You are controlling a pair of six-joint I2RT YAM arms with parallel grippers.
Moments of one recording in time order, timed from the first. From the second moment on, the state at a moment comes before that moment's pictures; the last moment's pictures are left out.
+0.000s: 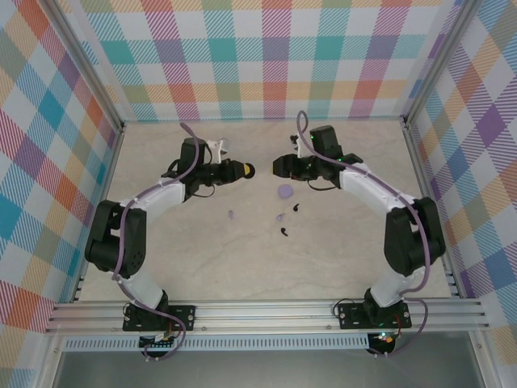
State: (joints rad) left arm -0.31 1.67 1.06 0.07 0.70 -0.53; right arm 0.40 1.66 1.26 -0.31 -0.61 0.42
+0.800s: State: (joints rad) left arm -0.40 1.52 1.15 0.23 0.98 -0.33; right arm 0.27 1.62 1.50 -0.64 -1.23 -0.05
